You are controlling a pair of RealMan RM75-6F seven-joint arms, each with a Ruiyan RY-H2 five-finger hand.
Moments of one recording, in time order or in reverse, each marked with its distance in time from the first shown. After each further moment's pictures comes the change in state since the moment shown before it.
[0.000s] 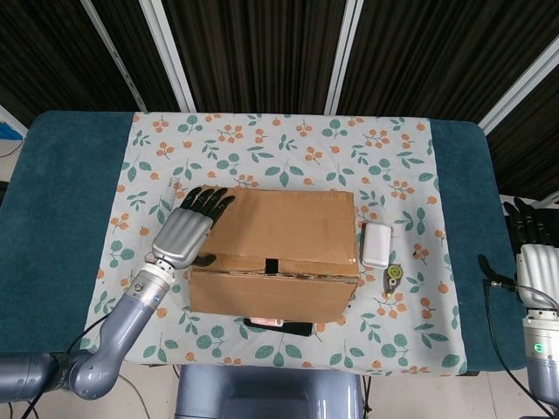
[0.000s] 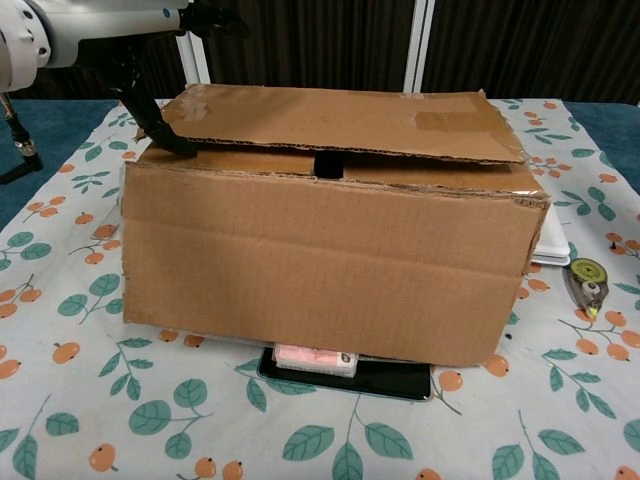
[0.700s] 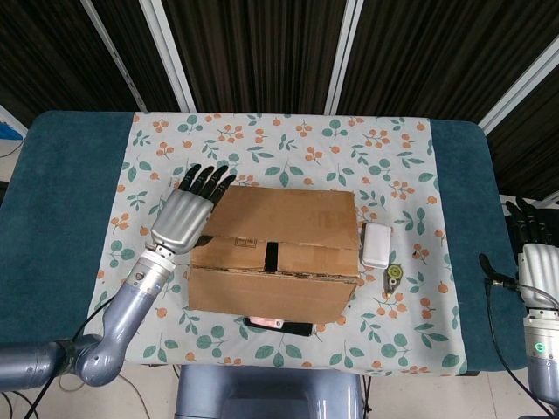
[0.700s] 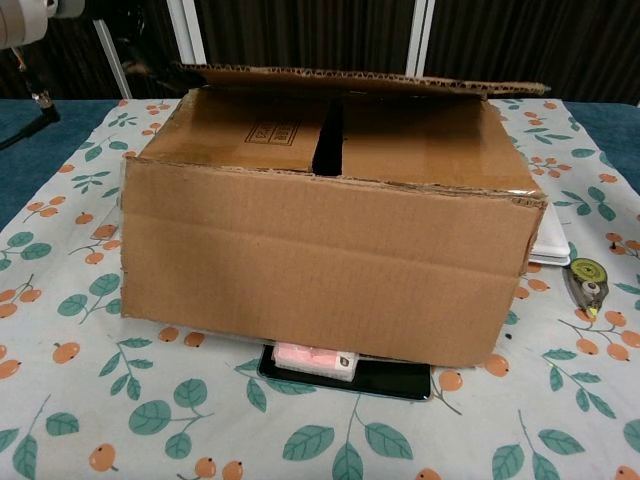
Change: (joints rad) left arm -0.038 -0.011 -0.024 0.104 0.102 0.044 -0.011; right arm -0.013 -0.002 0.024 -0.002 -0.003 -0.017 0.014
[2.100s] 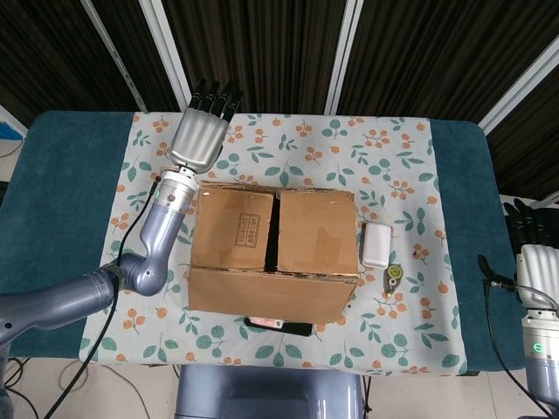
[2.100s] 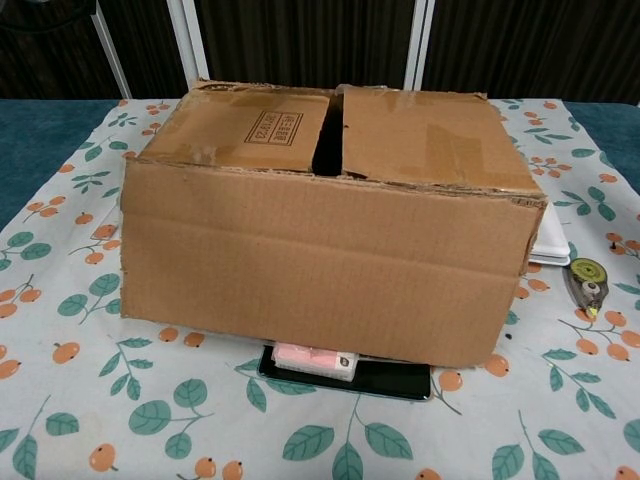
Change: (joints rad) left arm -0.263 -0.182 -0.108 0.651 -0.051 -0.162 0.028; right arm -0.013 -0.005 0.018 -0.009 -0.005 -0.024 -0.008
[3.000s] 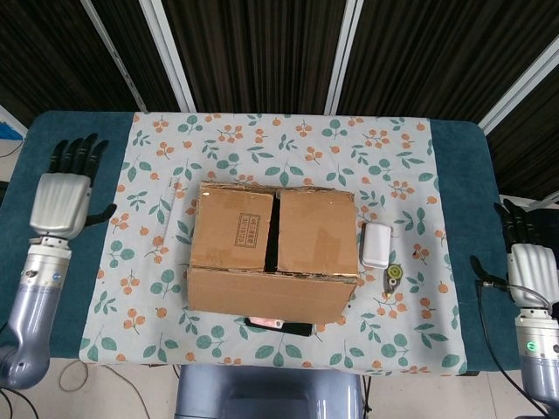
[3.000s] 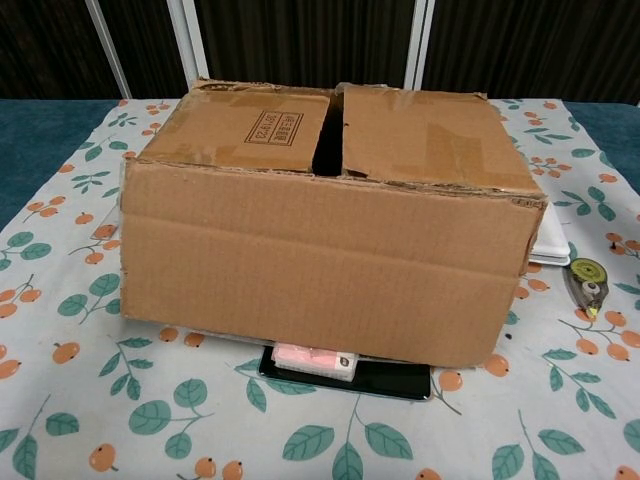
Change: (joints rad) left arm 0.556 0.416 0.205 -0.549 0.202 0.356 -0.352; right arm 0.012 0.008 -0.001 -0.034 -0.010 -0.024 -0.040
